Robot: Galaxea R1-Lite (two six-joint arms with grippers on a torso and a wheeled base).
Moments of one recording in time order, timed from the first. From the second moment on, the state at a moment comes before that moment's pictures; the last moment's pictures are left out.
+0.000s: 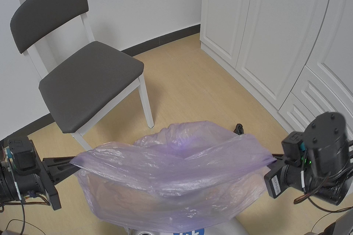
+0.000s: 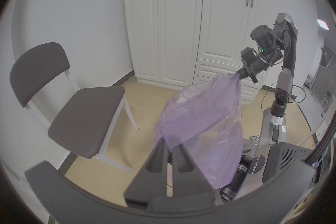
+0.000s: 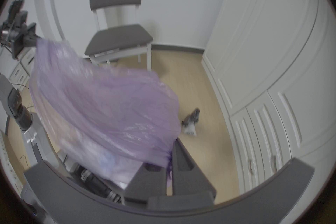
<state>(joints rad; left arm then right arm) -0.53 0.95 -0.52 -0.04 -0.11 0.26 0.97 1.40 -0.75 0.01 -0.62 0.11</state>
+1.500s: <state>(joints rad) -0.69 1.55 -0.35 -1.05 -0.17 -0.22 0.86 1.88 -0.80 -0.68 -0.30 0.39</state>
